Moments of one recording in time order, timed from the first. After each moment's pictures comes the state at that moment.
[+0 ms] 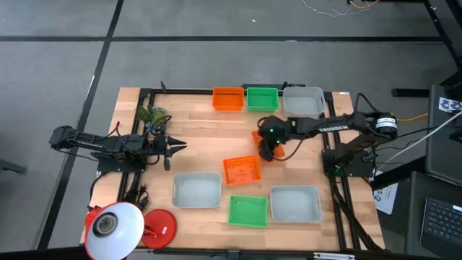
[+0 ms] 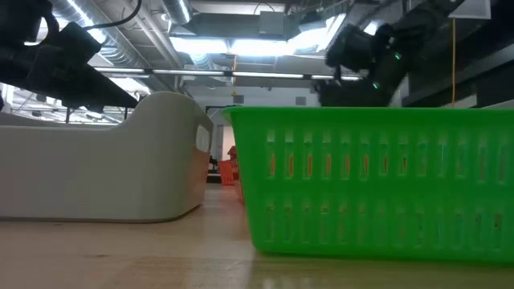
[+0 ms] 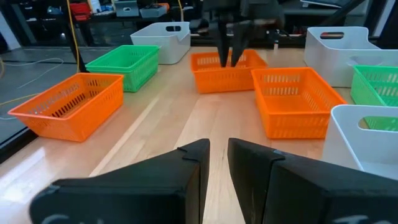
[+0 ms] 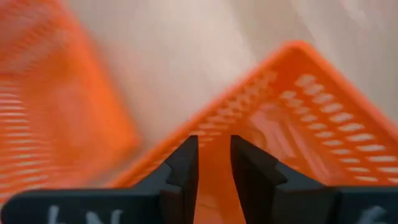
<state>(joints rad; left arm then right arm) -0.12 0.21 0.01 0.07 -0.38 -0.01 -0.22 1.51 0.80 -0.25 -0.12 0.18</state>
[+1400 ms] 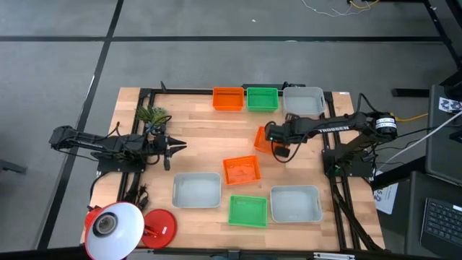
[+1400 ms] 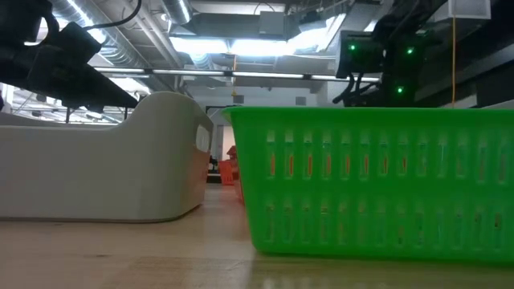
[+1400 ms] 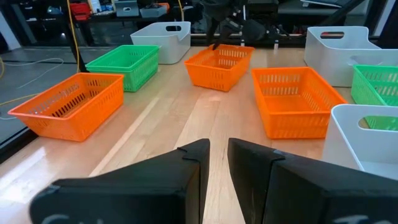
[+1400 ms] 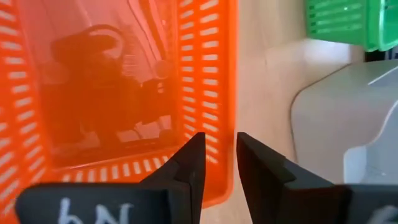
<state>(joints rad) -0.12 0.21 0.01 0.06 -0.39 -0.01 -0.16 1.51 0.88 -0.82 0.46 0.10</state>
